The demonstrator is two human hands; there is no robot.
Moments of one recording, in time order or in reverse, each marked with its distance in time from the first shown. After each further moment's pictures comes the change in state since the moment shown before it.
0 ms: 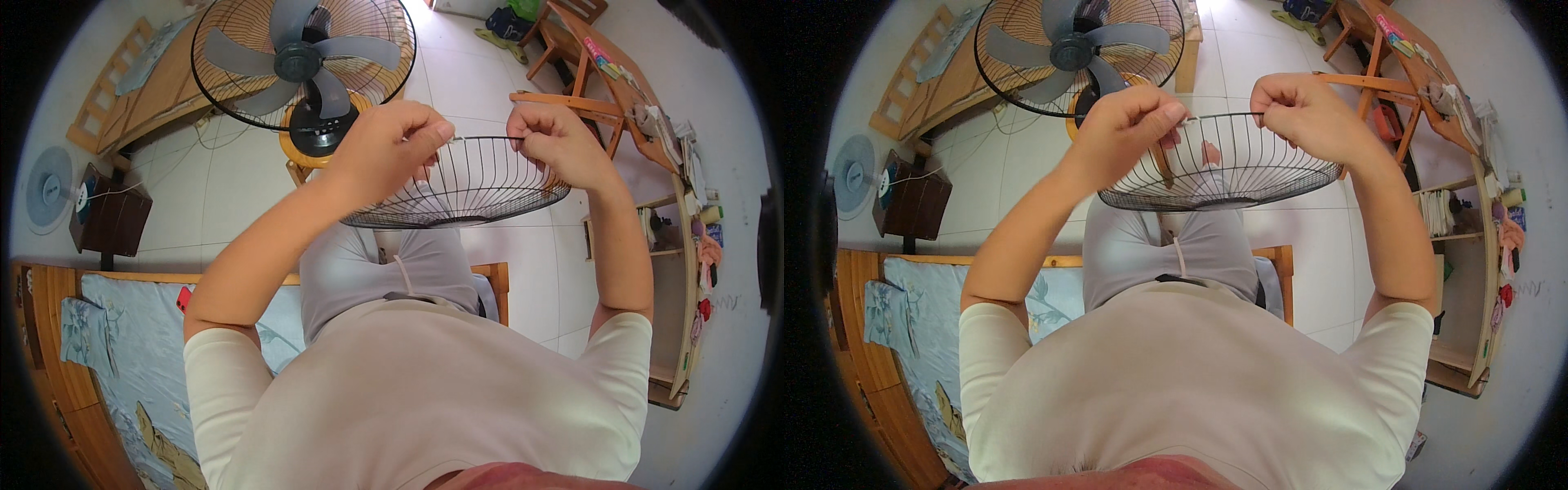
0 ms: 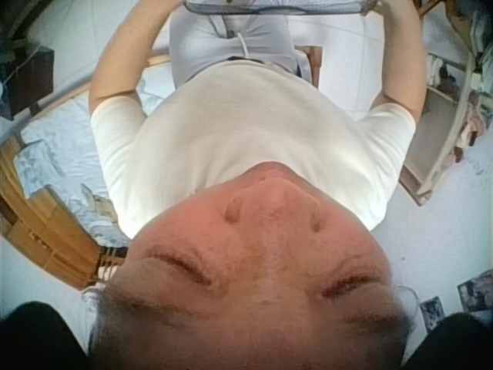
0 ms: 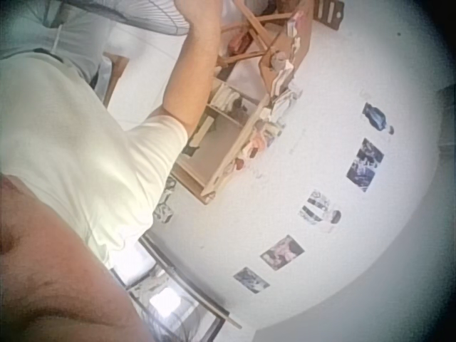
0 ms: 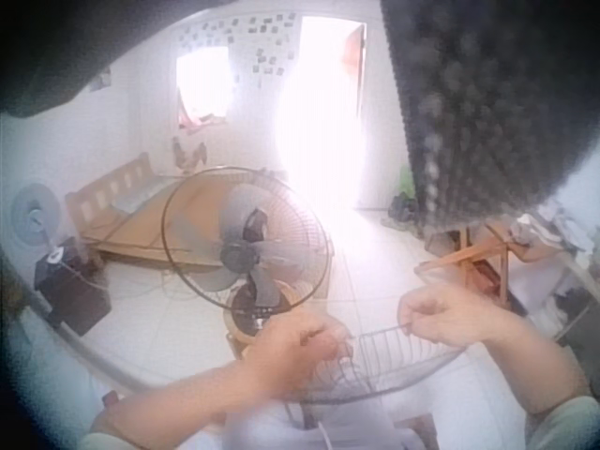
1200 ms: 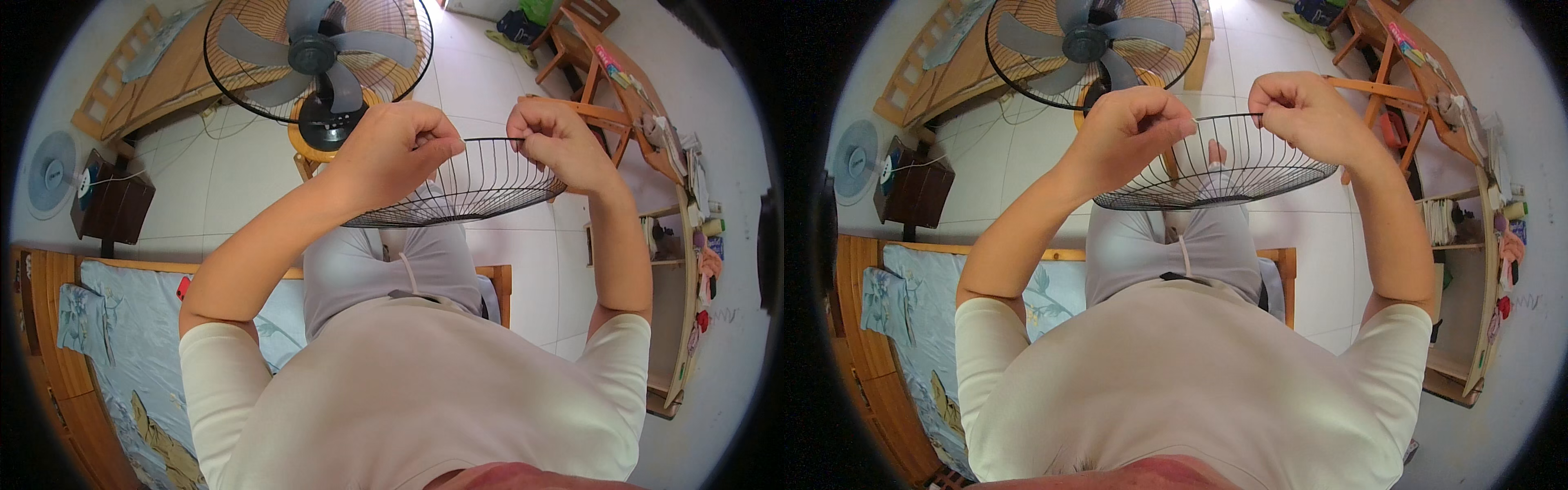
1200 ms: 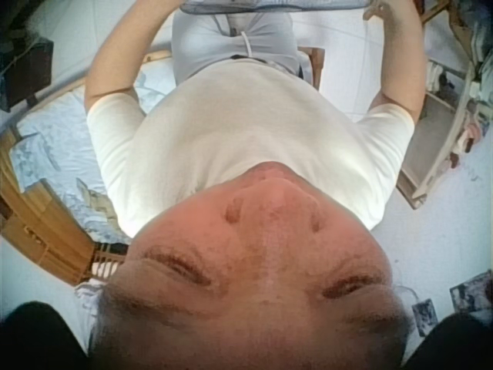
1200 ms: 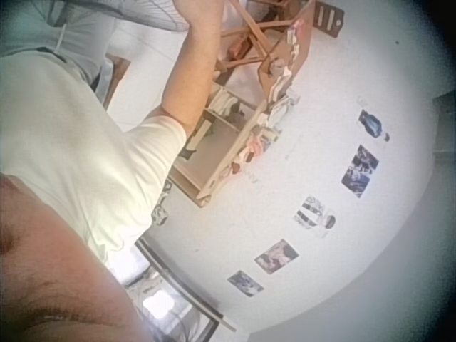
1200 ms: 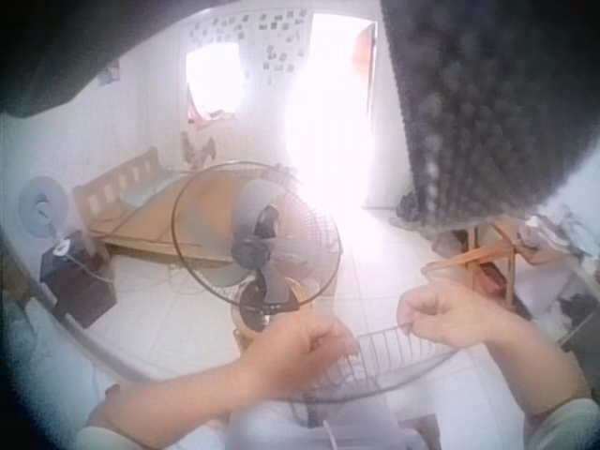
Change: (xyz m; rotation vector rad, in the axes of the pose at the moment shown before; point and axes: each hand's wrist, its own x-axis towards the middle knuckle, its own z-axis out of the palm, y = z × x) left_hand -0.012 0.022 -0.013 0.080 -0.086 -0.132; right_hand 0.011 -0.007 0.011 -0.005 0.006 -0.064
